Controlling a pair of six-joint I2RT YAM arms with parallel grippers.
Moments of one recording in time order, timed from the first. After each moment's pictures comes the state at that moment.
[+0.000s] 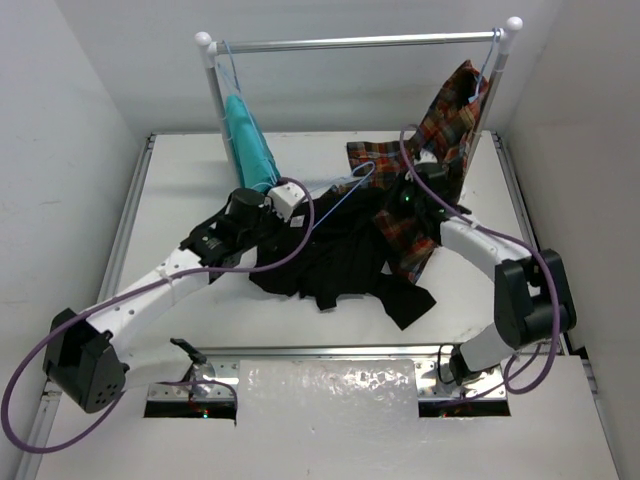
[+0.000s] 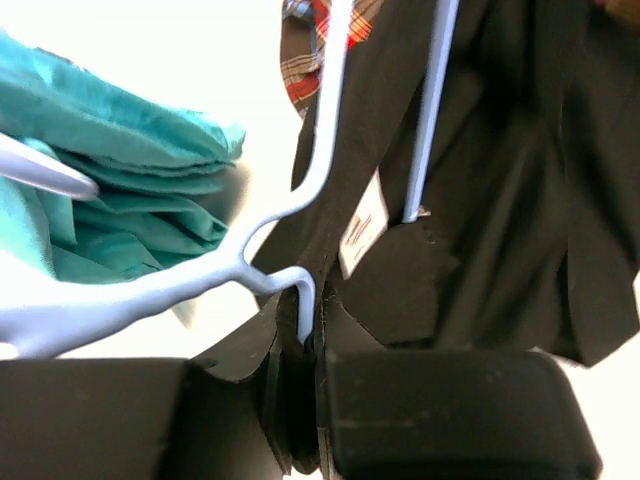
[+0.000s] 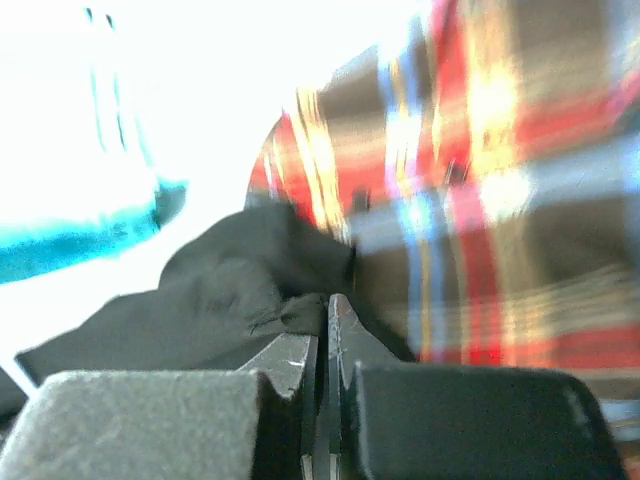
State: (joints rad) left arm -0.55 1.20 0.91 -0.26 -0.04 0.17; right arm 0.28 1.57 0.87 0.13 -0.14 0.61
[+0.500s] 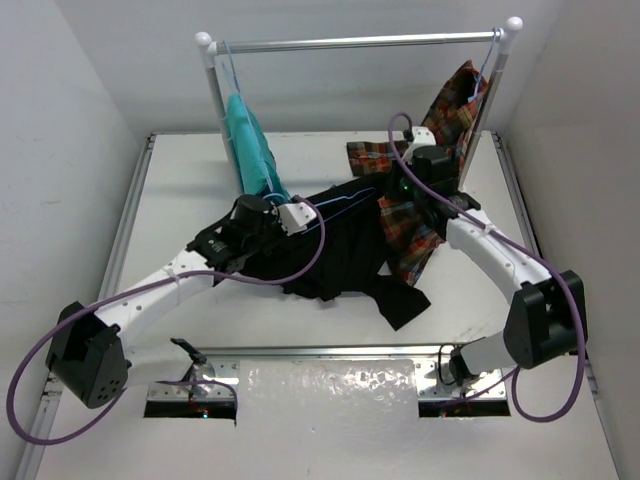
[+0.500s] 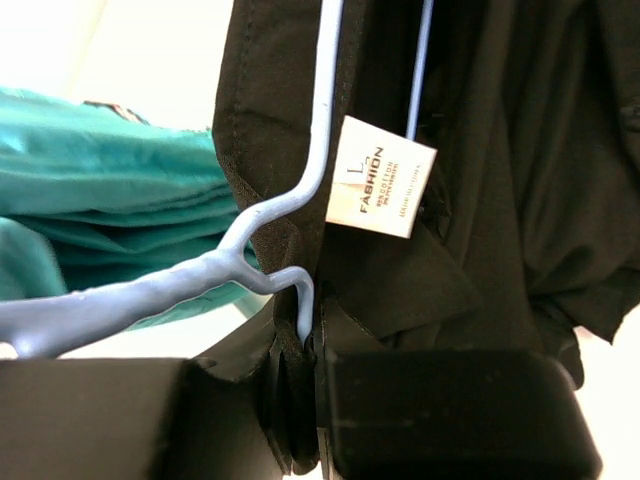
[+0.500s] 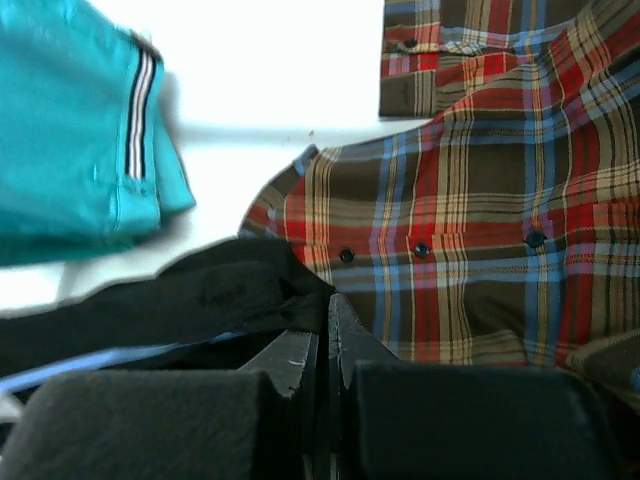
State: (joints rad) left arm -0.56 1.19 0.84 -0.23 -0.05 0.53; right arm 0.31 1.45 1.06 -0.07 -0.02 0.33
